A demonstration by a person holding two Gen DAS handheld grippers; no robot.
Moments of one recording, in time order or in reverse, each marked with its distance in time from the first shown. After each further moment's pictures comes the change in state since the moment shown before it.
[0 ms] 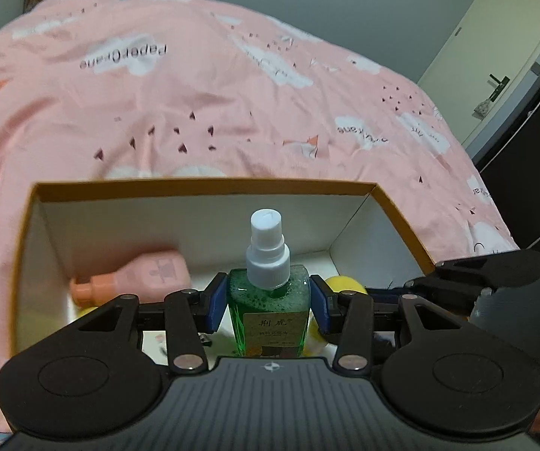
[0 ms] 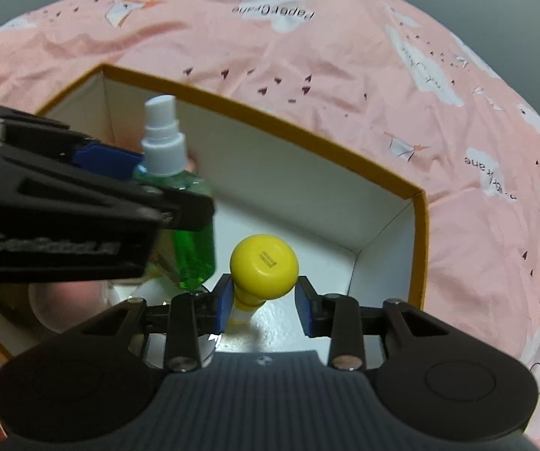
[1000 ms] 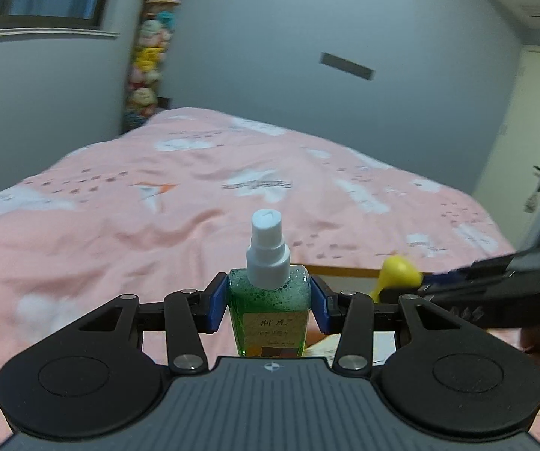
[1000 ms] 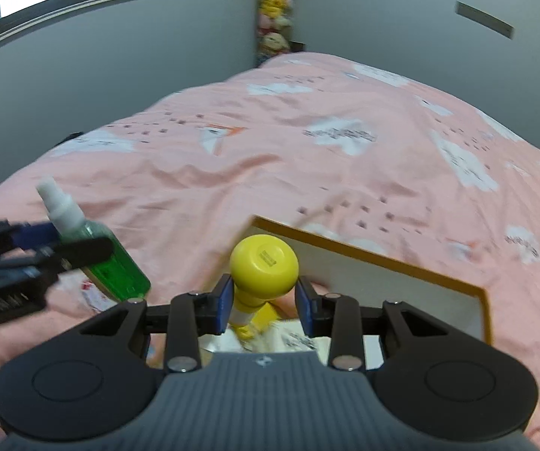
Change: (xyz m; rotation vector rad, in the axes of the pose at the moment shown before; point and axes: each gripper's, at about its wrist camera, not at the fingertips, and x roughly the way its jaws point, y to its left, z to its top) left arm -0.195 0.051 -0.059 -0.020 -0.421 0.216; right arm -0.111 0.088 0.028 0.088 -0.320 0.145
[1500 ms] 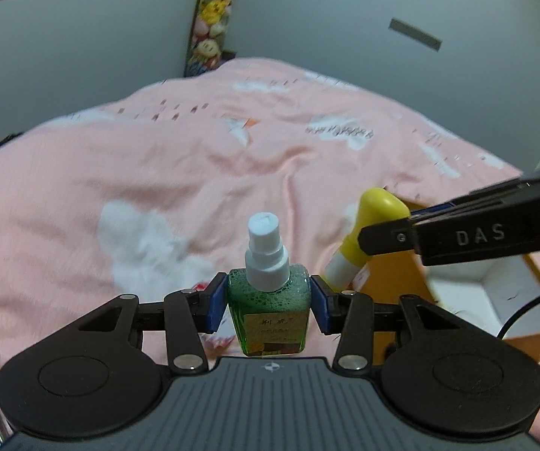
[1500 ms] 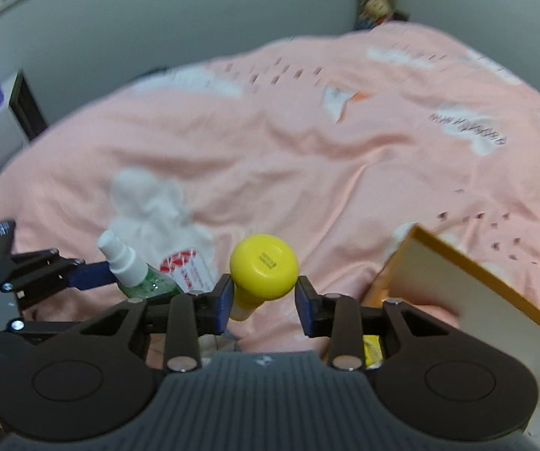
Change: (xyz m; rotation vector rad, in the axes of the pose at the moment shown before) left arm -0.002 0.072 -0.049 -0.098 0.117 0.186; right arm 0.068 0.099 0.025 -0.181 0.127 0.227
